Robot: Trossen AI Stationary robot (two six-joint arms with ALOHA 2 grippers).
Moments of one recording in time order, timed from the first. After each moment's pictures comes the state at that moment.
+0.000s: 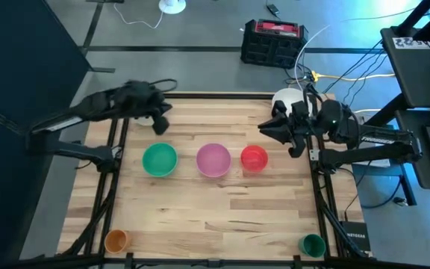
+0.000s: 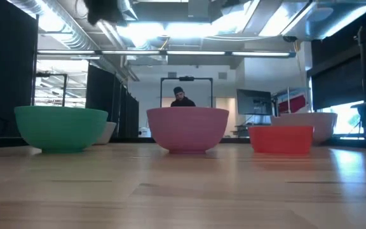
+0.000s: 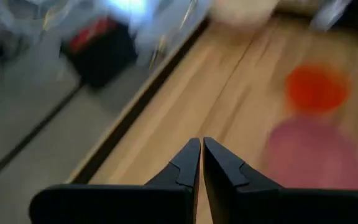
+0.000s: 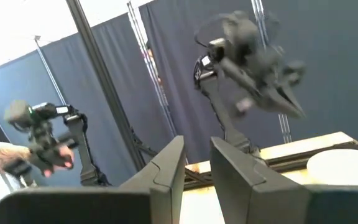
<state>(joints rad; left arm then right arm) 0.38 1.11 1.22 -0.81 -0.23 0.00 -0.14 0.83 0.83 0.16 -0.31 0.37</state>
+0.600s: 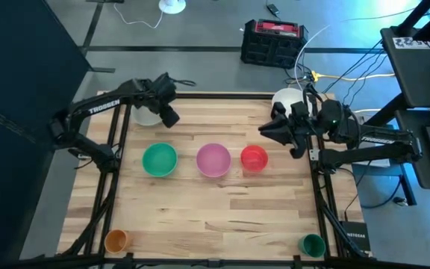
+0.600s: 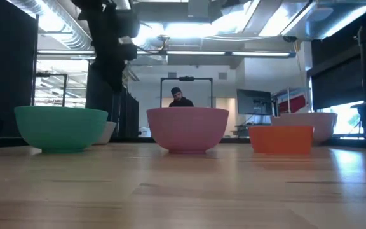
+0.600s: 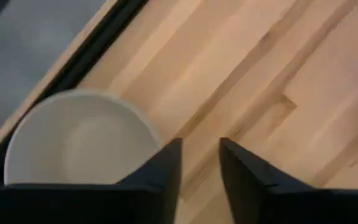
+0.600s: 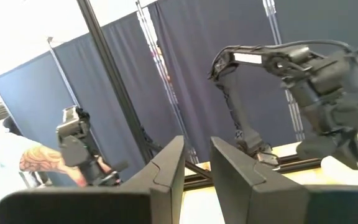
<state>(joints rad) 0.64 1.45 1.22 -0.99 -0.16 -0.08 -0.14 0.83 0.83 0.16 -0.37 0.41</state>
